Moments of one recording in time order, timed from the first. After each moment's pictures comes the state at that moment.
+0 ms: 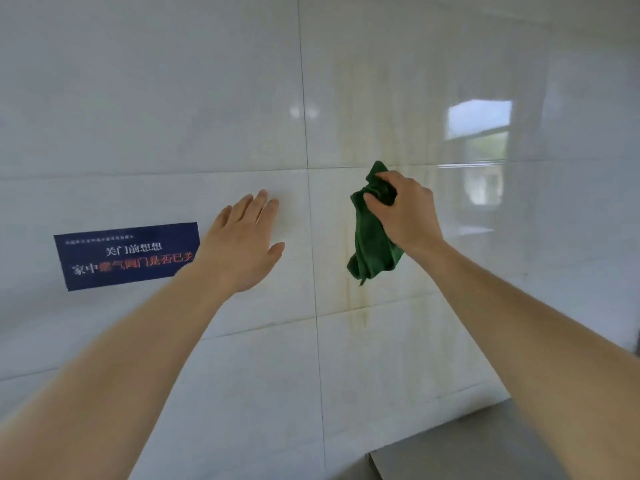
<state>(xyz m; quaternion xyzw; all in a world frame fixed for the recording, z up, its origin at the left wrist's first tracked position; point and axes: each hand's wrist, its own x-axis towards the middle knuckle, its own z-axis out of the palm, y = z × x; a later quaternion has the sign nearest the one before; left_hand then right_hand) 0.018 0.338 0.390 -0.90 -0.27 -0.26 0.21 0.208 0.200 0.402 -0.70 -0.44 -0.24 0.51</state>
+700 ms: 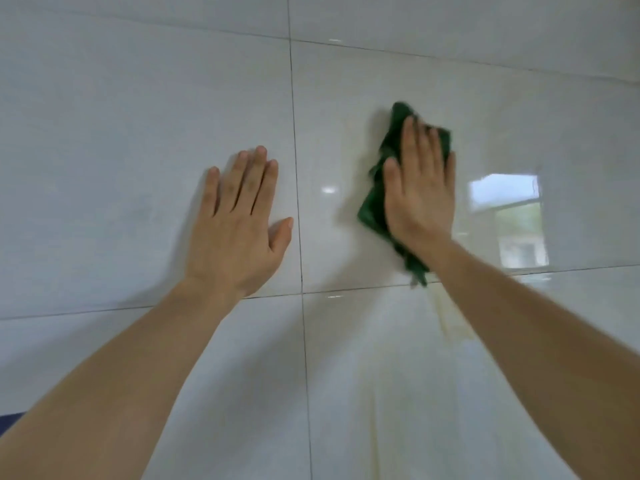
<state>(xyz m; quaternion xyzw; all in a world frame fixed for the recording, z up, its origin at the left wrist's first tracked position) 0.175 0.471 0.528 -0.72 -0.24 -0.52 0.38 0.371 0.356 0.562 -0.63 -0.37 -0.51 0.45</state>
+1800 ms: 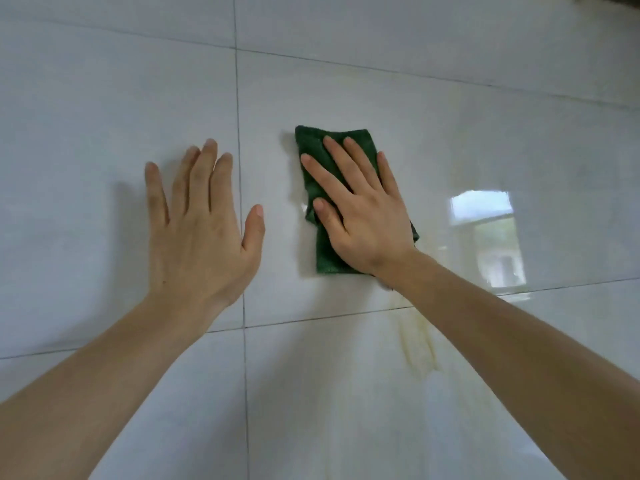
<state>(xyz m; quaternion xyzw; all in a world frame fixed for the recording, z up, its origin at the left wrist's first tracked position) 0.205 0.436 0.540 -0.68 -0.23 -0.63 0.30 0.380 0.354 0.562 -0.56 -0.48 -0.61 0.29</state>
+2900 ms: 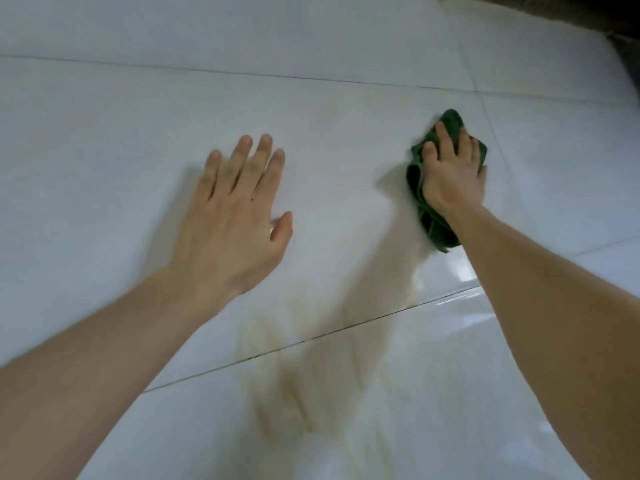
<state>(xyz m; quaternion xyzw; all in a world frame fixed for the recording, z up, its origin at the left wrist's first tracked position) 0.380 0.364 0.580 -0.74 -0.11 -0.54 0.40 0.615 0.221 0.605 -0.70 -0.21 -0.39 0.56</state>
